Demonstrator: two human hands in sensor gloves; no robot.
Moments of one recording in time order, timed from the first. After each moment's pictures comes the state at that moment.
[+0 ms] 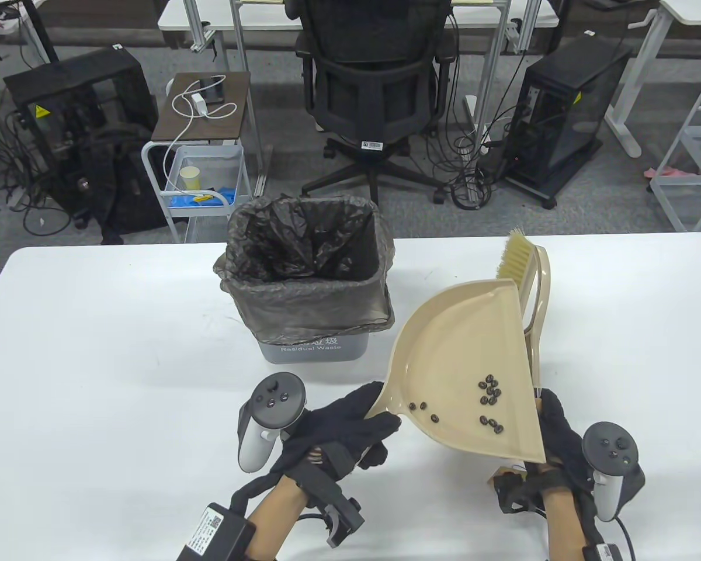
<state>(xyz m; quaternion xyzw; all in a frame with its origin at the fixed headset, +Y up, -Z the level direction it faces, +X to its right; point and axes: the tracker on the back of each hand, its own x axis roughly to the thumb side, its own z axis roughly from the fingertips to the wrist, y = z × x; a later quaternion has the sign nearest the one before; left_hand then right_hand) -0.100 -0.626 -0.304 -0.16 -0.20 0.58 0.77 0.287 -0.760 -0.299 -0.17 -0.10 0.82 0.54</state>
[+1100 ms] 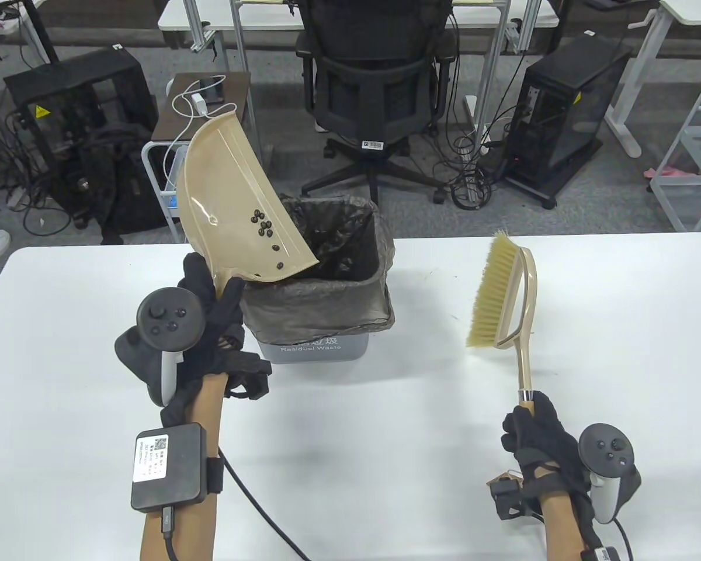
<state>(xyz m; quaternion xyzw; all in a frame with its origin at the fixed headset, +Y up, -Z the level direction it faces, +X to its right) -0.229 -0.534 -0.359 0.22 0.12 0.34 0.91 0.282 -0.760 -0.297 -0.15 -0.08 0.82 0.55</state>
